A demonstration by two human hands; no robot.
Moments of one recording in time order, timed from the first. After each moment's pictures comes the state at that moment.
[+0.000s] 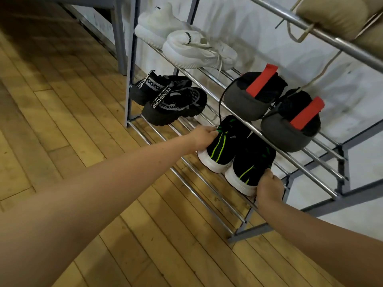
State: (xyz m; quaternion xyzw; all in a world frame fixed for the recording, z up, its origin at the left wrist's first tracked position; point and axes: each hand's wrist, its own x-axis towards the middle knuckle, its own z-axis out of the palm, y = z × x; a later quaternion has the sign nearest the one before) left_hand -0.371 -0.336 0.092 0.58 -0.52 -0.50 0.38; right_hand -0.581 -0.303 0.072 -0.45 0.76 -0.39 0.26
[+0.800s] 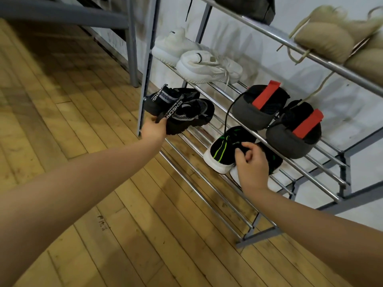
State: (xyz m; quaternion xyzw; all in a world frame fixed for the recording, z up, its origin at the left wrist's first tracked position) left_hand -0.258 -0.309 0.068 0.69 -0.18 -0.37 0.60; right_hand -0.505 -0.288 0.115 -0.68 0.59 -0.39 0.21
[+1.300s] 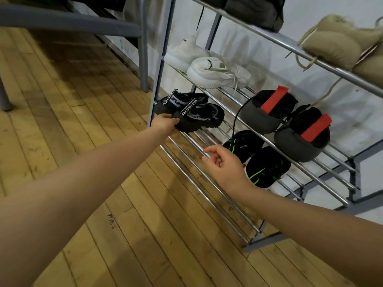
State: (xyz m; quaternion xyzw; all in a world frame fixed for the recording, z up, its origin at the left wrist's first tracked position) left_hand -0.243 -0.309 0.095 0.61 -0.19 -0.48 0.60; right_hand -0.455 -0.259 0.118 -0.80 0.44 -0.25 0.32
